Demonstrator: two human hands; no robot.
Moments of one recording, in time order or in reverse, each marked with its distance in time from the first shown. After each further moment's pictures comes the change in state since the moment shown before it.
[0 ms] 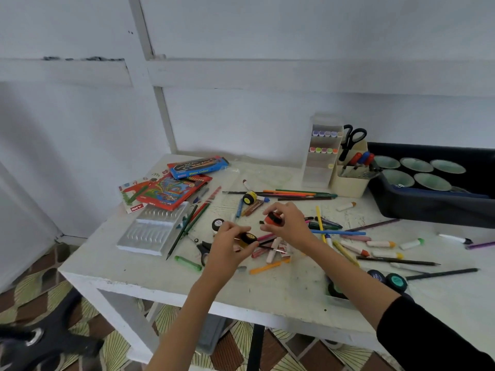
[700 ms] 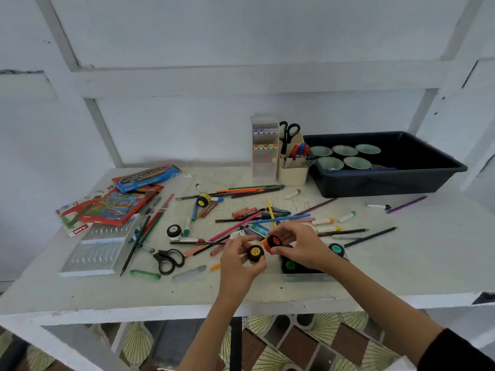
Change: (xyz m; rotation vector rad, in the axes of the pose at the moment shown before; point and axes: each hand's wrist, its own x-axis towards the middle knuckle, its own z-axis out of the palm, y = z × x) left_hand -0.038 0.059 0.081 -0.322 -0.045 -0.071; right_hand -0.115 0.027 -0.079 -0.049 -0.009 0.025
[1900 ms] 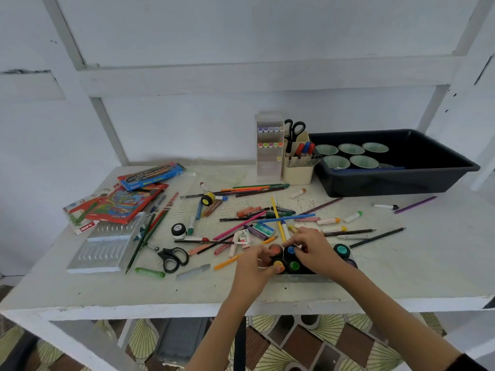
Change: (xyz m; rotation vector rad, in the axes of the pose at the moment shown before) left_hand 0.002 0.003 0.016 0.092 -0.215 -0.149; right_hand -0.009 0.018 0.000 -0.302 0.032 0.023
